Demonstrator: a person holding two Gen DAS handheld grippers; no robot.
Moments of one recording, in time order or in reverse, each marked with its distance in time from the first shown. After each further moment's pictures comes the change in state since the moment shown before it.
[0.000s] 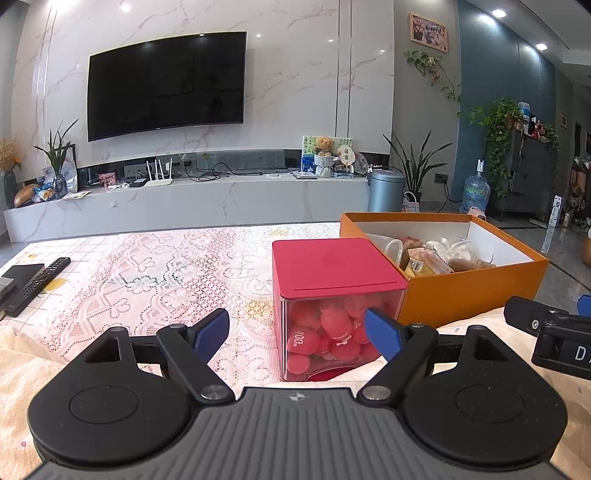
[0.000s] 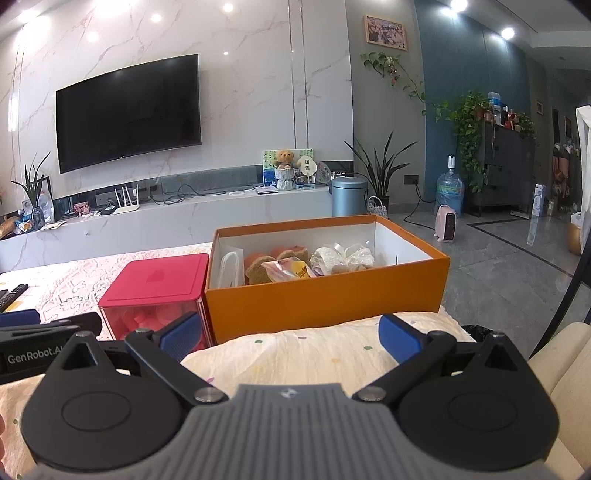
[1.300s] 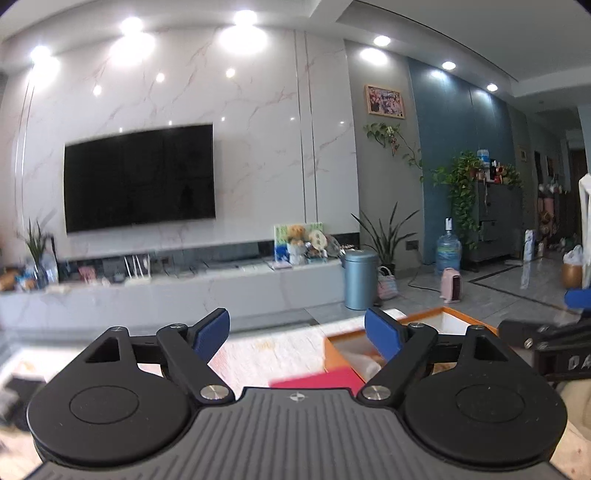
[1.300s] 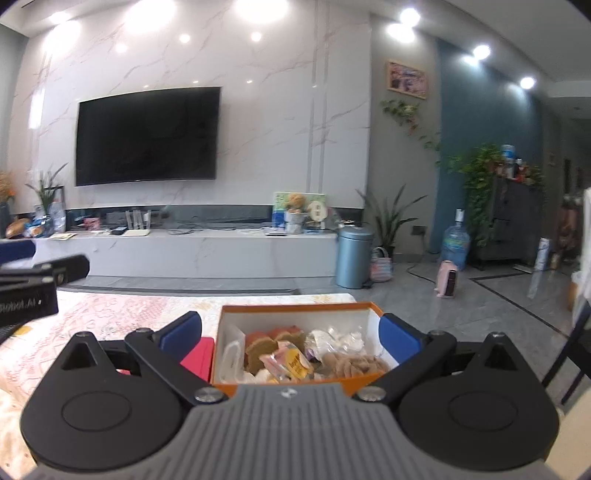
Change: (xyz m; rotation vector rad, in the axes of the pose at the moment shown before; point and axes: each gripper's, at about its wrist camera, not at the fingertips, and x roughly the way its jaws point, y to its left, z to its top) left arm -0.034 -0.014 0.075 0.090 -0.264 -0.088; right arm -0.035 0.004 0.080 -0.096 -0.091 0.001
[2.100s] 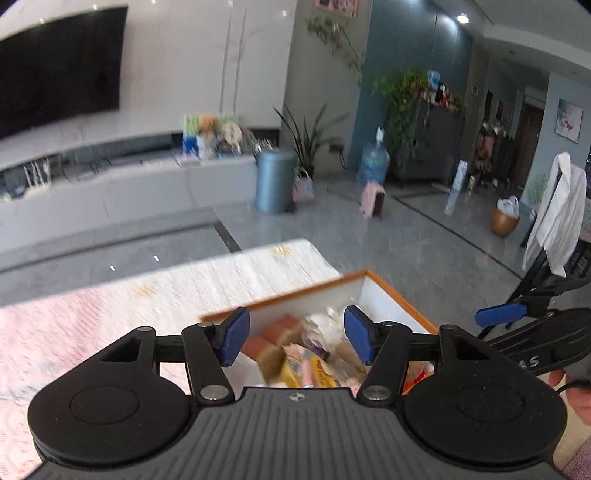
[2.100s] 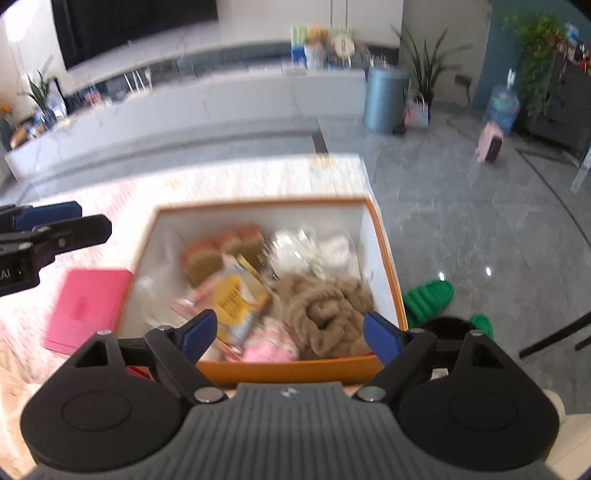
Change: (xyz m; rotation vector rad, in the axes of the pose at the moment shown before) left arm 0.123 -0.028 0.069 -0.033 0.381 -0.276; right arm 0.170 -0.112 0.081 -0.015 0.555 0.165
